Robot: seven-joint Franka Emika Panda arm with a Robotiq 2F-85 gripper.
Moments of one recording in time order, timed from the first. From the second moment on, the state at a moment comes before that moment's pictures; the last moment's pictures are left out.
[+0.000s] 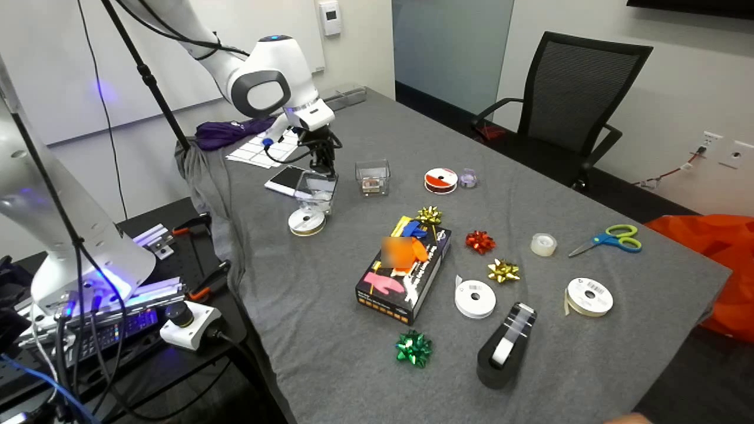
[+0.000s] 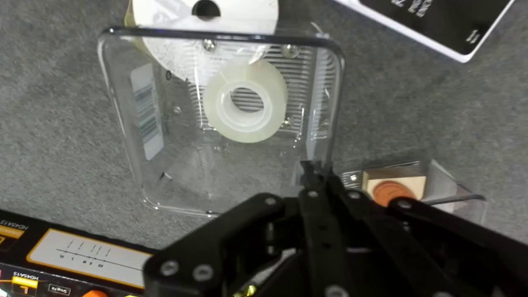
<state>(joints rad) 0.26 0.25 -0.32 -2.43 -0.06 2.82 0.72</state>
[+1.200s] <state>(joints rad) 0.30 0.23 -0.14 -2.44 -0.32 2.83 1.42</state>
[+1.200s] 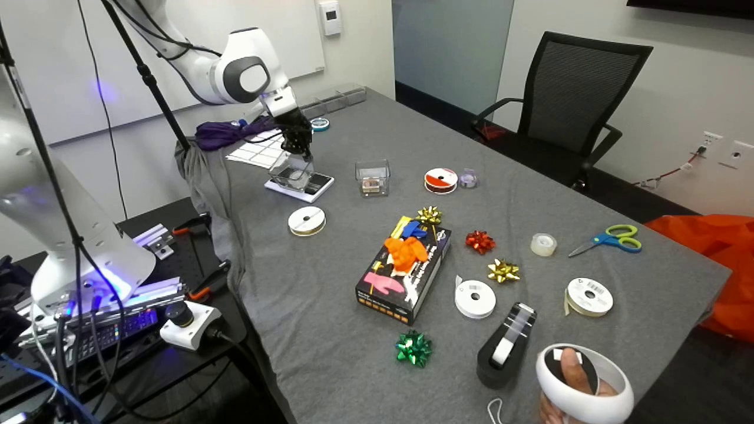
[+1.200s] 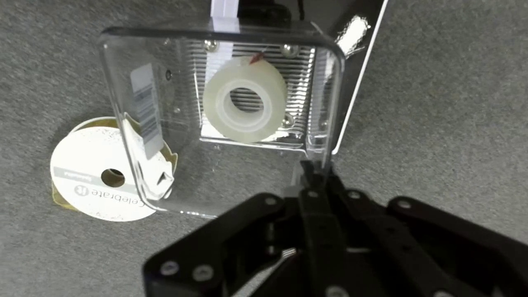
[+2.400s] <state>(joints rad) 0.09 0.26 -0.12 -2.35 -0.20 2.88 1.13</state>
